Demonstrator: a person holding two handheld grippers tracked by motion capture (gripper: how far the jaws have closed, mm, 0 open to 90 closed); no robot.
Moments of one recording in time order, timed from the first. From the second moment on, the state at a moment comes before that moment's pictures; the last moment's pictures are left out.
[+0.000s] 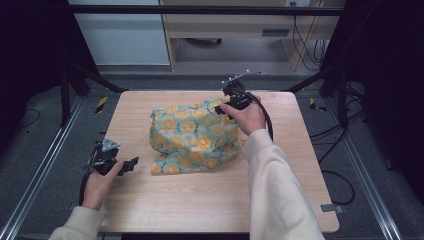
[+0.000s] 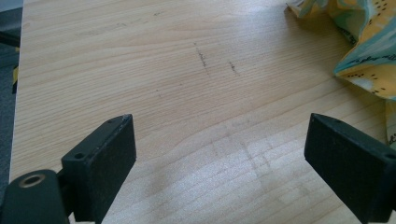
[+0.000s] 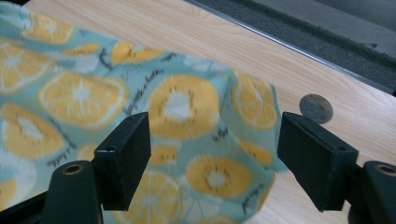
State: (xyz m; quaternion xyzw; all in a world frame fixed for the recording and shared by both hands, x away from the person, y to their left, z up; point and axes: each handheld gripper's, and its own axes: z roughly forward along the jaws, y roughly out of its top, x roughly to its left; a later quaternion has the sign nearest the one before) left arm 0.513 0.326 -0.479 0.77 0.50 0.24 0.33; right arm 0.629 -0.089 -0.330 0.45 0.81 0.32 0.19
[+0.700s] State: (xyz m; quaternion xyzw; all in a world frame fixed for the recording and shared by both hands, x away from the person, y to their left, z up) left arm 0.513 0.324 -0.477 0.76 0.49 0.24 0.34; right arm 0.649 -0.067 -0.348 0.44 0.84 0.29 0.15
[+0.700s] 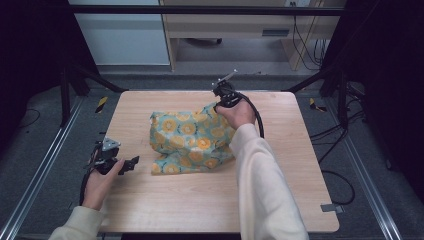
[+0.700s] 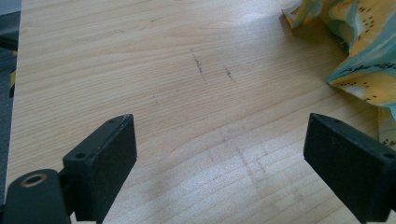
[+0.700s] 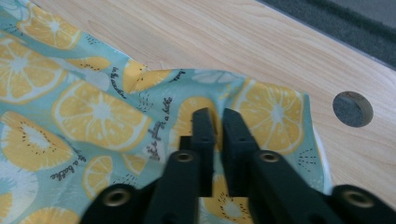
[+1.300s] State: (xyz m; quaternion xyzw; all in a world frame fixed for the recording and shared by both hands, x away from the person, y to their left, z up) left arm 0.510 0.317 -0.469 0.78 0.47 0.24 0.34; right arm 0.544 -0.091 -0.315 0.36 0.82 0.42 0.17
